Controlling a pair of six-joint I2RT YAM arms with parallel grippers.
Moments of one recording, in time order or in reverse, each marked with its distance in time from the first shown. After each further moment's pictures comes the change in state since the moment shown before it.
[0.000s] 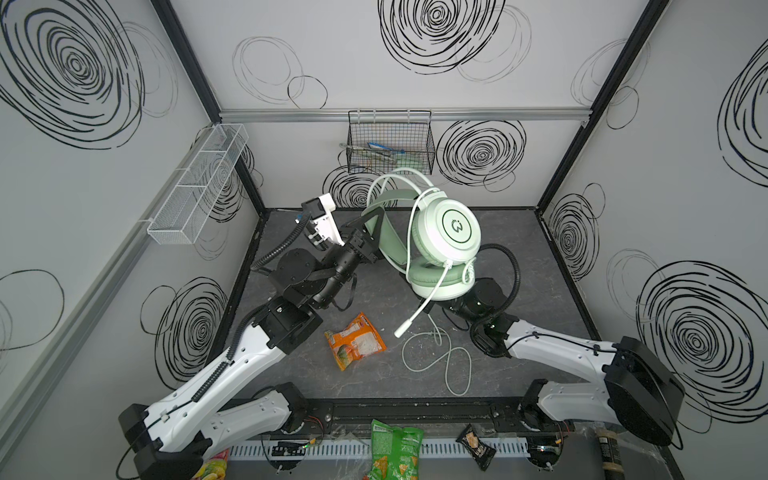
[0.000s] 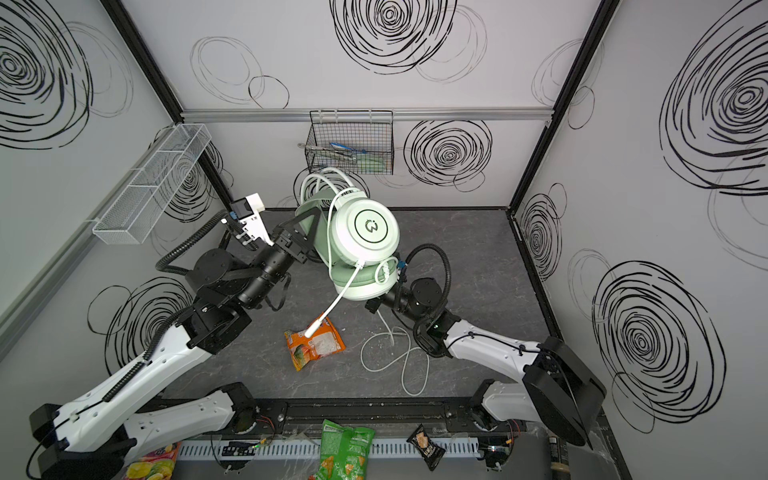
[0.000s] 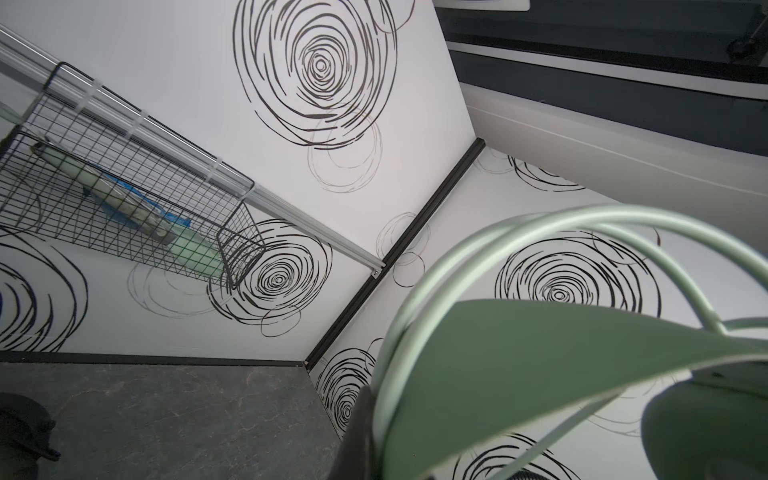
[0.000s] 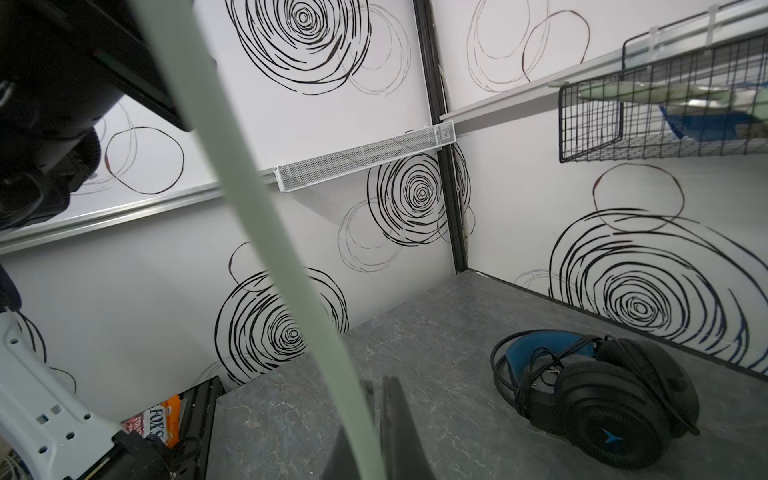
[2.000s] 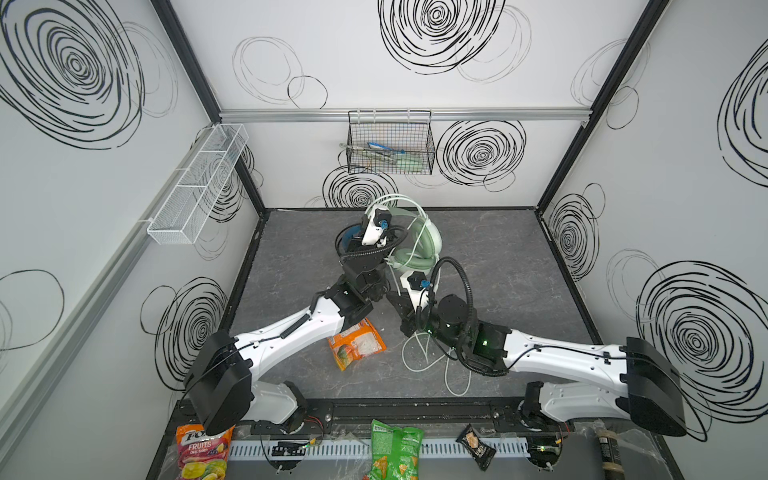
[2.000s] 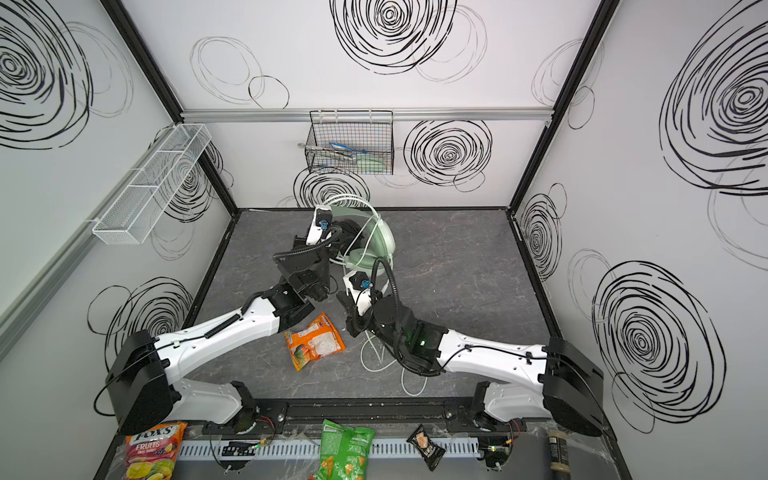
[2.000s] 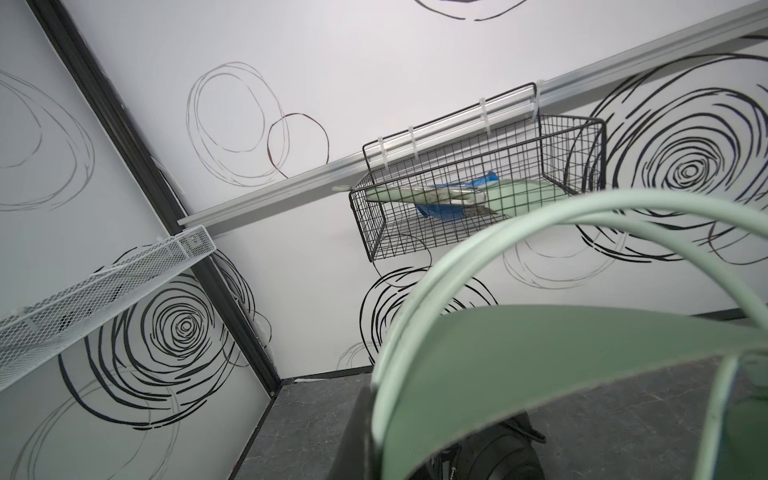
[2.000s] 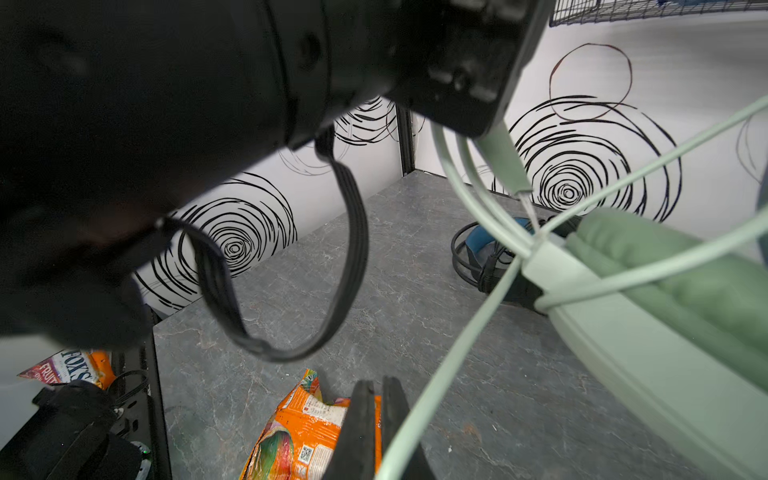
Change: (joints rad) left arm -0.049 0.382 -0.110 0.367 -0.763 1.131; right arm 0.307 -0.051 0.137 -0.539 0.464 -0.102
